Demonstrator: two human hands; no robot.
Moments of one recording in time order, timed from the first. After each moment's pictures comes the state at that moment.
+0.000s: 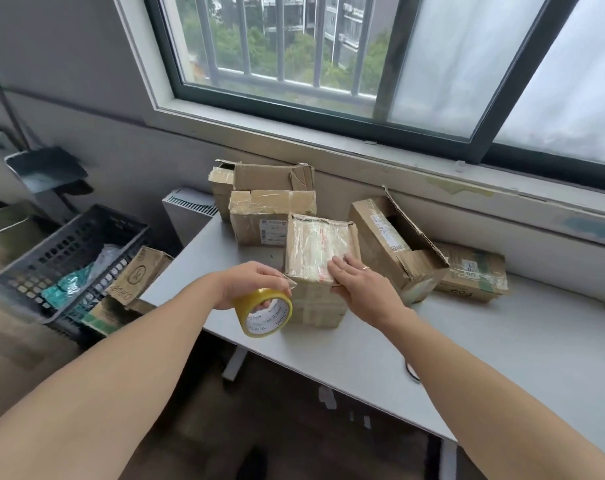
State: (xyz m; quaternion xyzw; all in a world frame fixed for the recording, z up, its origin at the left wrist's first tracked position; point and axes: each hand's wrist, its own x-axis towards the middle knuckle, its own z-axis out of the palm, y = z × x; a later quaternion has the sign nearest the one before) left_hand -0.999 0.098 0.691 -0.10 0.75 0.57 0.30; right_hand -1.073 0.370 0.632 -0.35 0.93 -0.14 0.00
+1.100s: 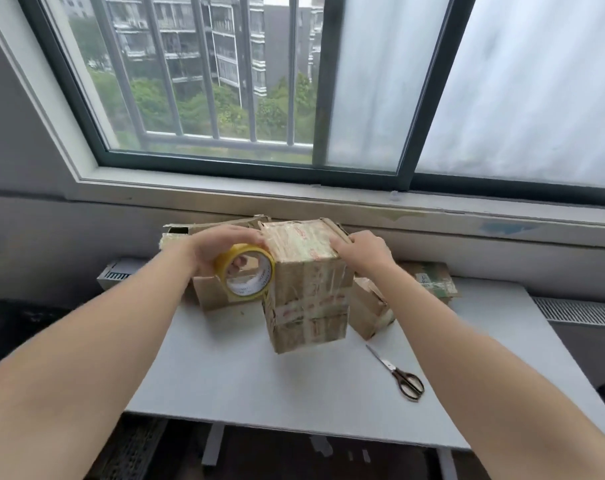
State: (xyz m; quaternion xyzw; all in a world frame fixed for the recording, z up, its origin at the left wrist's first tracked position) left_hand -1.124 0.039 0.797 0.02 0.73 0.61 0.30; right_hand -1.135 0.334 0.774 0.05 0.96 -0.28 0.05
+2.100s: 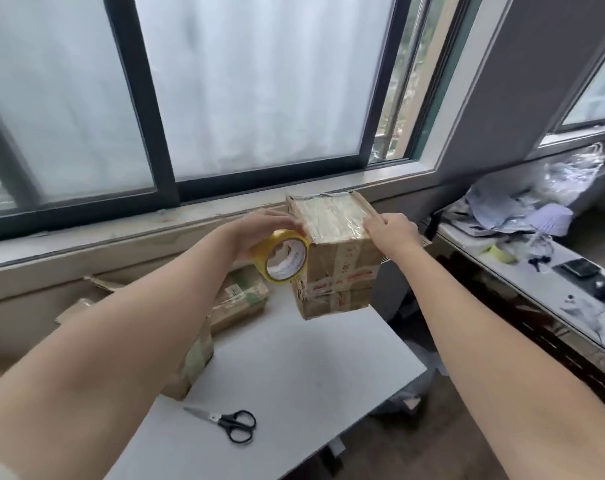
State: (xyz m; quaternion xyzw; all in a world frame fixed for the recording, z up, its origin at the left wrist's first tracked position) left_hand -1.204 0.552 0.806 0.27 0.72 0.52 0.38; right_hand -1.052 0.779 0.806 0.37 0.87 -0.29 -0.14
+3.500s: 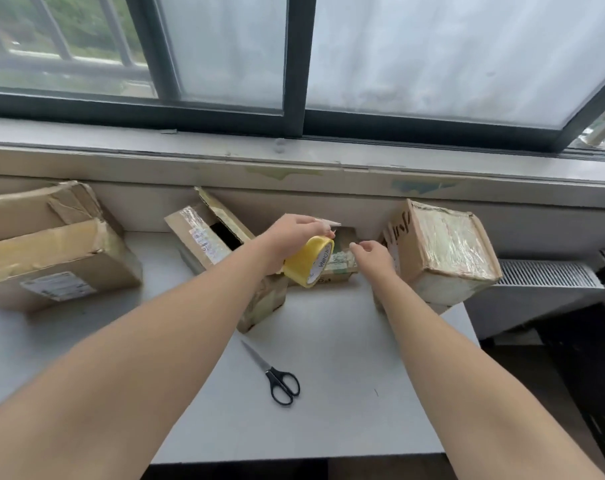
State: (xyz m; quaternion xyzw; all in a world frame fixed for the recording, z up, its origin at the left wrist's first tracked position) left_hand -1.236 0.465 0.698 0.01 0.76 0.58 0.28; right_hand -1.221 0.663 0.624 0.27 0.86 -0.44 0.08
